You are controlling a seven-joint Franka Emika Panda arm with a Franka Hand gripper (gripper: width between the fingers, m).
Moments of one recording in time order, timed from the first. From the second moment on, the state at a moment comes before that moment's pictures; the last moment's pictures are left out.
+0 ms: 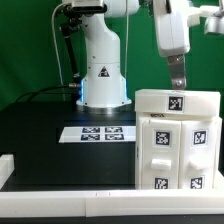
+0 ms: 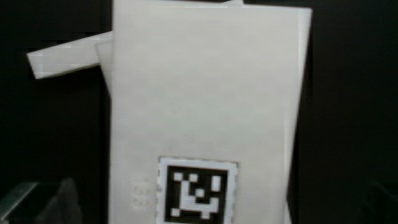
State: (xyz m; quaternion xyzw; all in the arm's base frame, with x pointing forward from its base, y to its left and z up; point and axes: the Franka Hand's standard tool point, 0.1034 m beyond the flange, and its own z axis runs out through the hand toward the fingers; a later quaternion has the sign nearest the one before) arm 0.616 0.086 0.182 -0.61 0.79 0.01 0.10
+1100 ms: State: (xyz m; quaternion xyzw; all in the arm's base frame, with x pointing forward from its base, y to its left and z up) arm 0.622 0.083 0.186 -0.90 0.42 -0.03 0.08
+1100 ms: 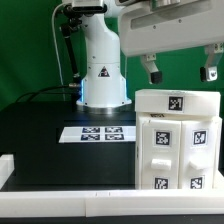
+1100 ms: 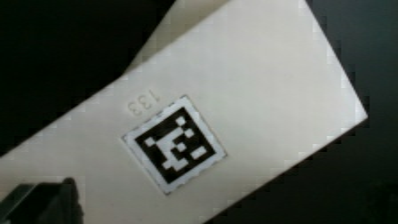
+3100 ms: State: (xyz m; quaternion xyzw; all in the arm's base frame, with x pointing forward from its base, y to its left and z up) arm 0.621 0.079 0.176 -0.87 -0.48 -0.05 -0.03
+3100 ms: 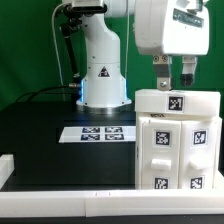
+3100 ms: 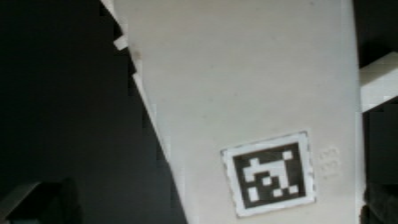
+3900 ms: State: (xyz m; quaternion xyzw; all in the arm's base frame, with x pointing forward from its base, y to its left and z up) arm 0.620 0.081 0.170 -0.88 -0.47 -0.05 -0.03
